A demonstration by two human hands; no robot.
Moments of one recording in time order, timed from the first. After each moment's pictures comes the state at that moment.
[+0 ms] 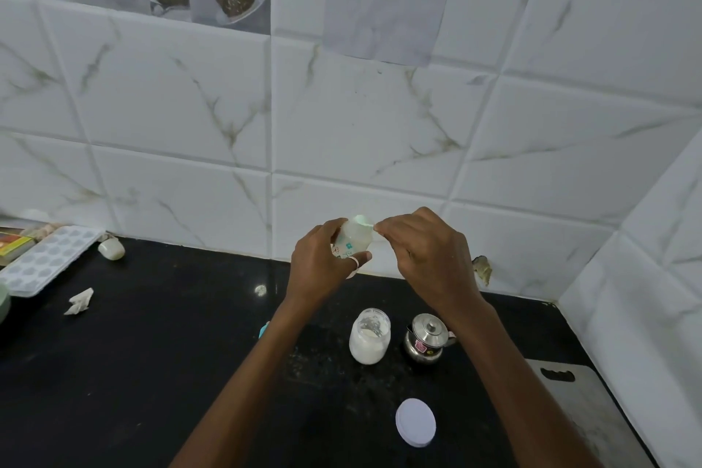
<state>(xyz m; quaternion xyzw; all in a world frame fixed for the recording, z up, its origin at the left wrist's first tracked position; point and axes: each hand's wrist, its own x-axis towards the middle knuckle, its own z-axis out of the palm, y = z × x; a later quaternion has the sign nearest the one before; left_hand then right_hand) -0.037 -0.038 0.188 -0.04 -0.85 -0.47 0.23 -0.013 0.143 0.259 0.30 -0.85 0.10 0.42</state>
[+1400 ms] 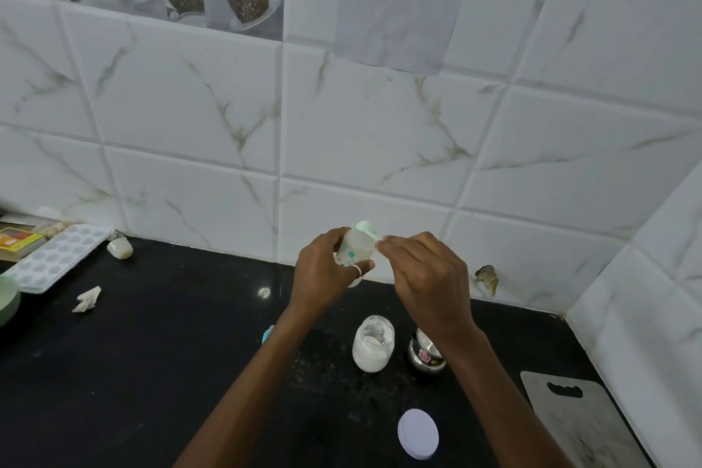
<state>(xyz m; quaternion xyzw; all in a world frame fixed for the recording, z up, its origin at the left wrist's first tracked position) -0.038 -0.040 0.182 -0.04 -0.83 -0.50 0.22 -0.012 0.137 0.233 0.32 -0.81 0.07 0.48</state>
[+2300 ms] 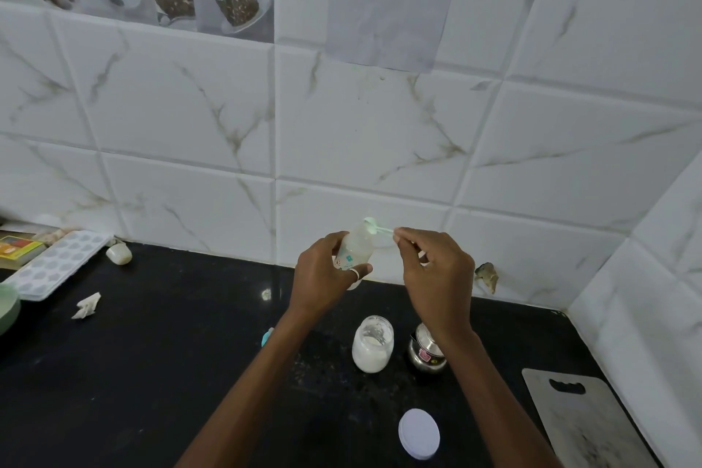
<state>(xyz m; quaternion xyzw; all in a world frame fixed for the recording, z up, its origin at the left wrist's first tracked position) -0.041 -0.034 0.176 -0.04 -0.84 -0.50 0.21 -0.009 0.138 0.234 0.17 -0.81 0.35 0.45</state>
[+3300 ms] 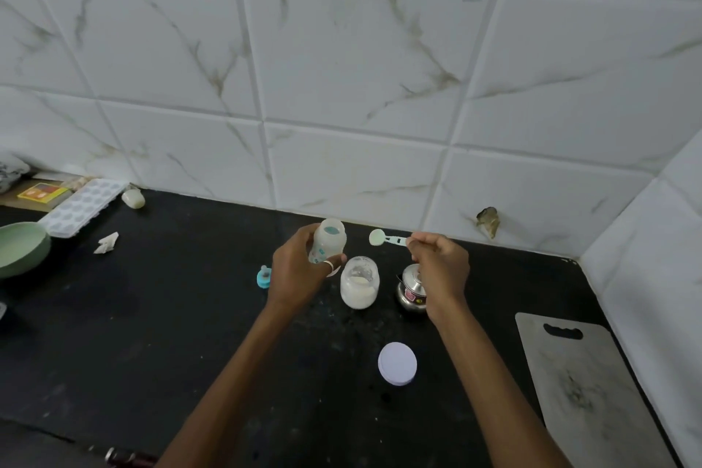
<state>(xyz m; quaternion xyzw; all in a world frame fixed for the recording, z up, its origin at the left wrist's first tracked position) 0.019 0.012 0.124 0.07 -0.84 -0.50 0.18 -0.019 0.225 0.139 -0.16 -0.71 0.68 0.08</state>
